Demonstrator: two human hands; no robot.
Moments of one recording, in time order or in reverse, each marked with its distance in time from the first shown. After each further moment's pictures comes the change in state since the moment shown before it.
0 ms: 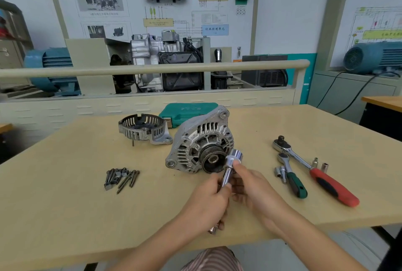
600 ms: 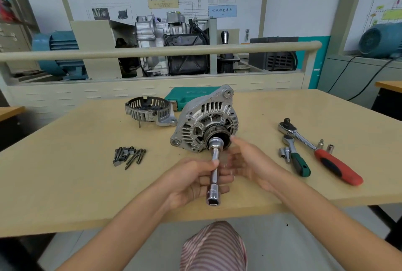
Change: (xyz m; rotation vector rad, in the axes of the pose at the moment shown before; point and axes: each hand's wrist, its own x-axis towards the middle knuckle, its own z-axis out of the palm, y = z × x) left_hand -0.015 0.004 -0.032 -0.740 -0.076 -0.337; right_hand 0.018 -0.013 0.005 -0.094 -0.033 0.155
